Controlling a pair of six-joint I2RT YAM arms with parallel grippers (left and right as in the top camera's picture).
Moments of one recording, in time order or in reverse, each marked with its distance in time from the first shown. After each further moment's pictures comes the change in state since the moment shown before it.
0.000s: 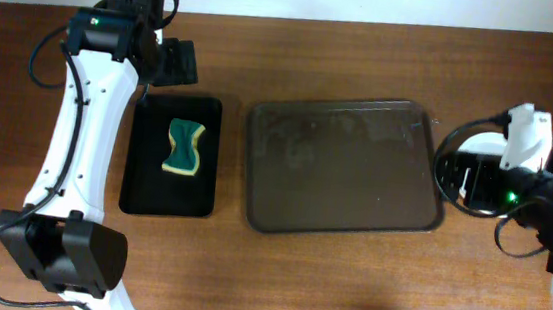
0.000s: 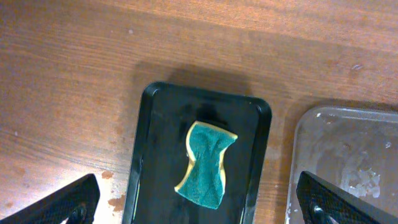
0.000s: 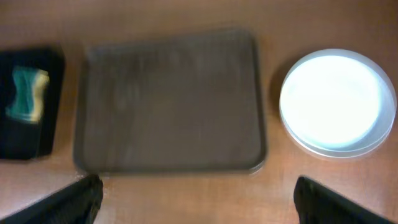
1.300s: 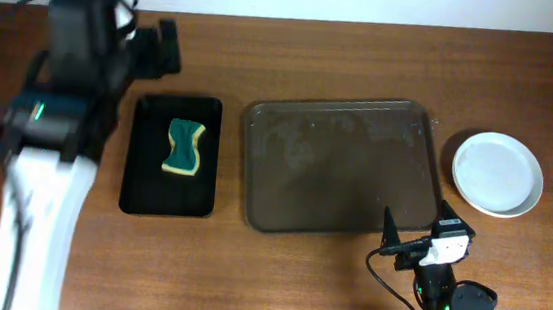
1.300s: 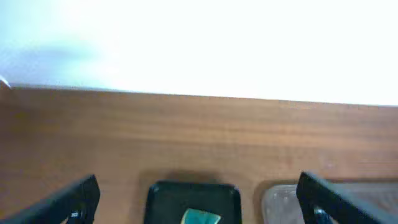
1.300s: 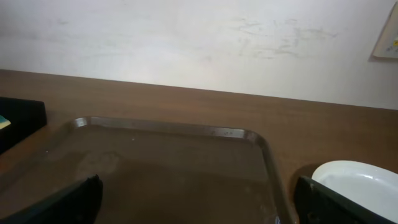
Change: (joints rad) left arm 0.001 -0.462 -0.342 0.487 0.028 0.165; right arm 0.185 -1.133 -1.509 1.183 0.126 0.000
